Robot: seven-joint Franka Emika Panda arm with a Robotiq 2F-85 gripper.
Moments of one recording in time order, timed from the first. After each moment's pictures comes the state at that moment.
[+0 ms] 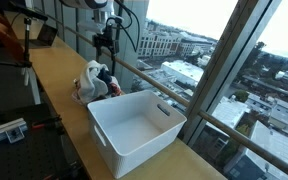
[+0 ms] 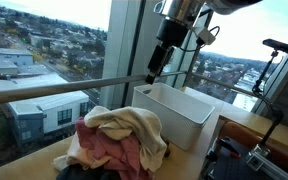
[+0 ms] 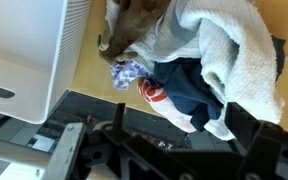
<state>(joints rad) 0.21 0.22 0.18 -1.91 -0.16 2.27 0.06</state>
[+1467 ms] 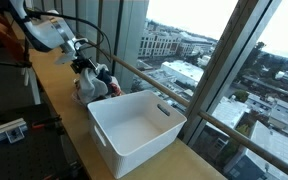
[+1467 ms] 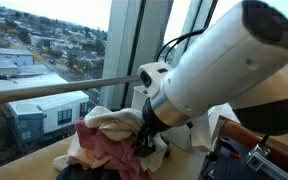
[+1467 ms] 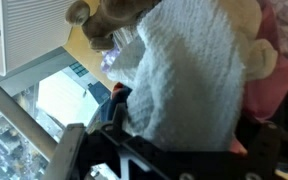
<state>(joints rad) 0.44 0.39 0.17 -2.09 -1.14 2.50 0.81</state>
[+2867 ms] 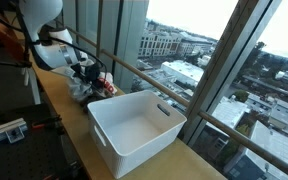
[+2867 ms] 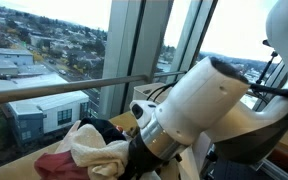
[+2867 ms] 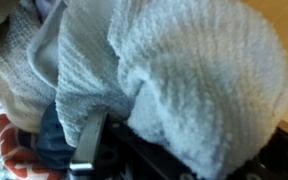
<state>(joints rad) 0.32 0.60 0.24 -2.06 -1.05 2.96 0.86</state>
